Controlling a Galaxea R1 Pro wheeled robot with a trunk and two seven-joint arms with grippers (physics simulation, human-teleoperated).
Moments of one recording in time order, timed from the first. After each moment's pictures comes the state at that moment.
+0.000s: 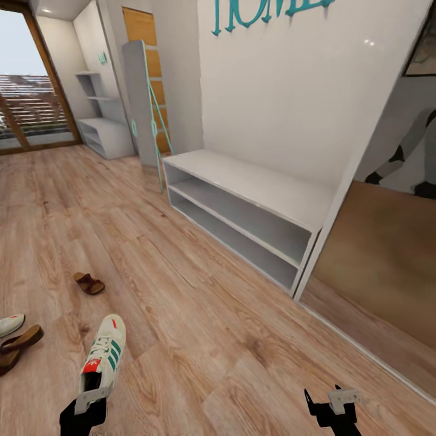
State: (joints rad) left arm -0.32 0.11 0.36 -0.40 -0.14 -0.33 0.02; right arm -0.37 -0.16 0.05 -0.19 0.01 -0.63 0.03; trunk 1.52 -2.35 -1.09
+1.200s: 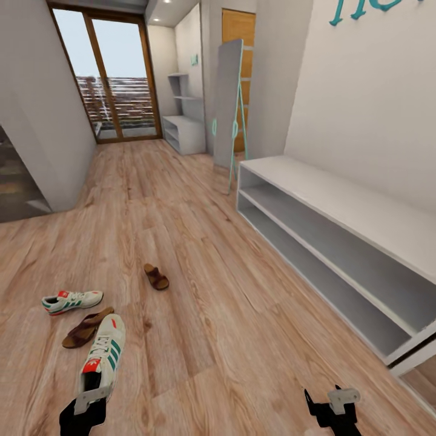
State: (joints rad) left arm -0.32 0.11 0.36 -0.40 -0.14 -0.34 0.02; right arm -0.37 -0.16 0.05 -0.19 0.01 -0.63 0.03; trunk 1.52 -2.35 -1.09
